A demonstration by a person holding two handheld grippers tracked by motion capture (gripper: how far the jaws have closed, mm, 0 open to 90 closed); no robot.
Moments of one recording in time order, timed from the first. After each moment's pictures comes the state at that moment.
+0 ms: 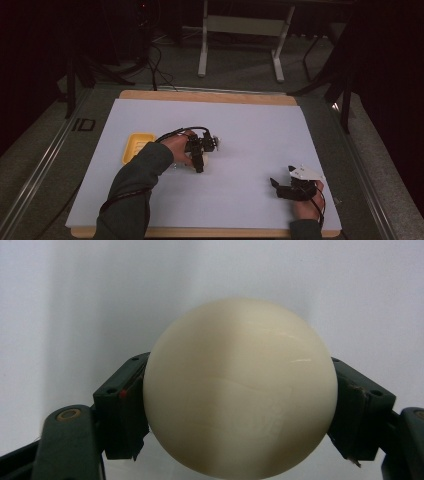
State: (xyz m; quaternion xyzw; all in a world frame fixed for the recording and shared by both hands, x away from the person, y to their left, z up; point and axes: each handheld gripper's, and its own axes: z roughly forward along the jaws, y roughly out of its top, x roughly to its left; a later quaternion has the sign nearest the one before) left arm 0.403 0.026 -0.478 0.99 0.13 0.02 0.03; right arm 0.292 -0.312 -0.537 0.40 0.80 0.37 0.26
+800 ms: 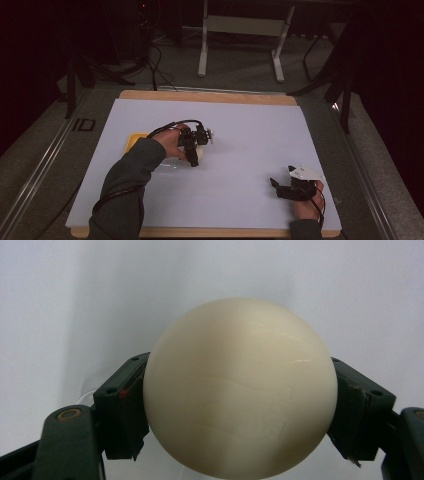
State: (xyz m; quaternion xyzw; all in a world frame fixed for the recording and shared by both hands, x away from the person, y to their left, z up) left arm 0.406 0.047 -0.456 0.99 0.14 0.04 0.05; right arm 0.292 -0.312 -0.538 0.39 0.80 0.37 0.26
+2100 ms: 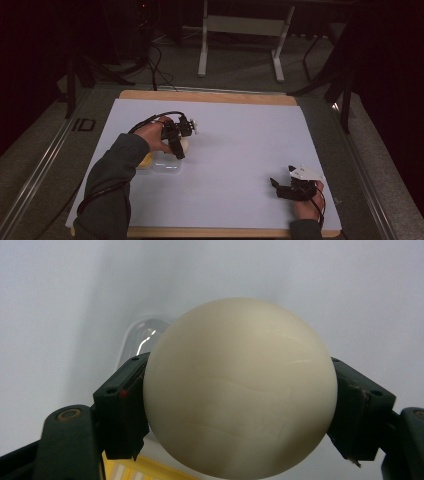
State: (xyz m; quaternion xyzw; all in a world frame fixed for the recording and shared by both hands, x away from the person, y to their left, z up) left arm 0.413 0.095 -0.437 0.98 0.19 0.05 0.05; right arm 0.291 -0.312 -0.537 0.40 0.80 0.37 0.27
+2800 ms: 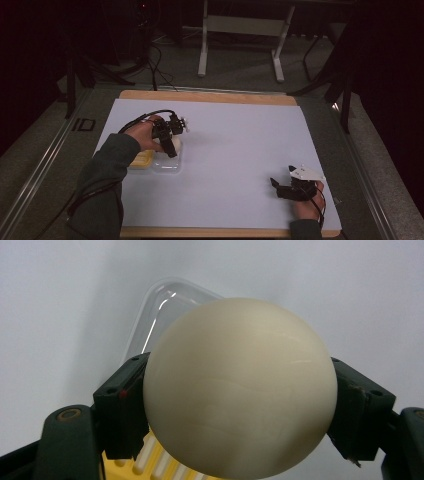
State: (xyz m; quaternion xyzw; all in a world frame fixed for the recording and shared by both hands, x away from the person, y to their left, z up) left arm 0.412 0.120 -0.433 0.97 0.21 0.06 0.05; right arm 0.291 -0.312 -0.537 0.40 0.80 0.37 0.26
